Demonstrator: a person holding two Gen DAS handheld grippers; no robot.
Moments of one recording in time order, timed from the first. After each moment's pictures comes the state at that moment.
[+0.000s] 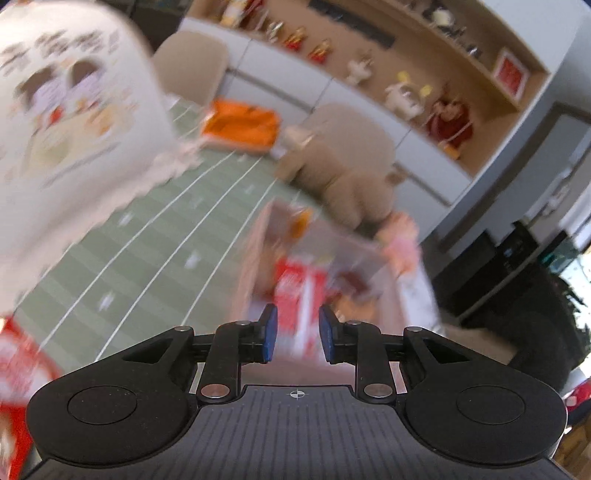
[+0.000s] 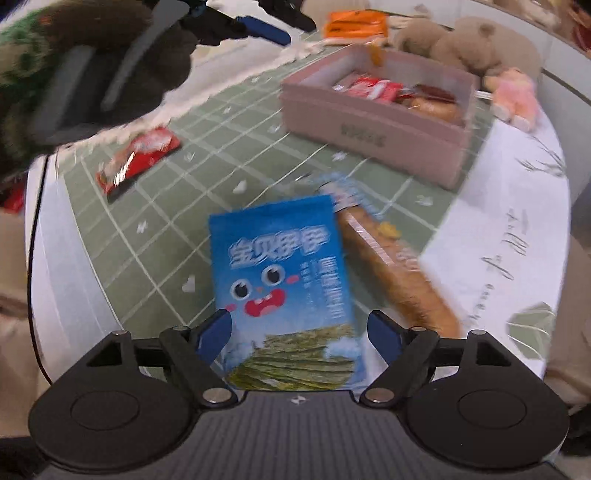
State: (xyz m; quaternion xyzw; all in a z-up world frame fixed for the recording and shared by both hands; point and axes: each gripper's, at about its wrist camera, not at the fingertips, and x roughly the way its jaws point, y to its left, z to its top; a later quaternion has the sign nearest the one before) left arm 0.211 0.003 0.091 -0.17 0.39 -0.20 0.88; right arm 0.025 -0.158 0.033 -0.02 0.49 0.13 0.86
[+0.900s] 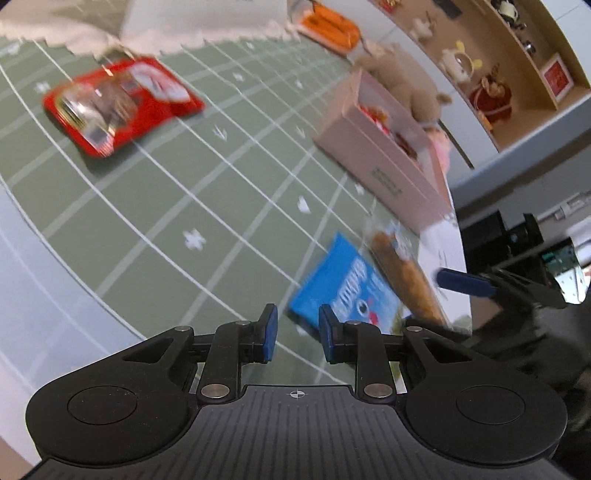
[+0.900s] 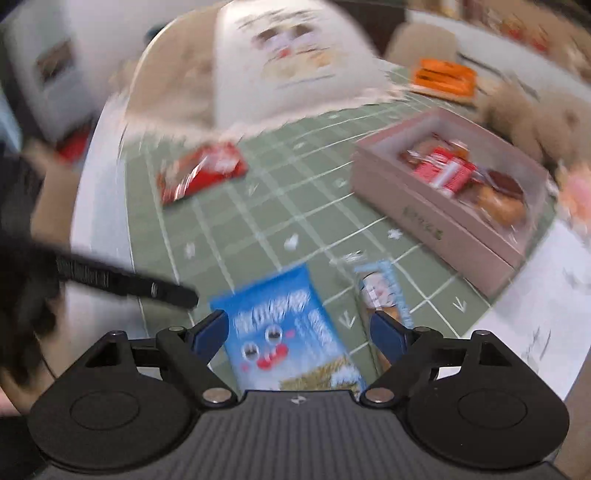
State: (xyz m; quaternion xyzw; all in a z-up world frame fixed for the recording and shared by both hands) left arm 0.059 0.080 0.017 -0.25 0.50 -0.17 0.81; right arm 0.053 -0.146 0.071 -0.11 0.44 0.27 0.85
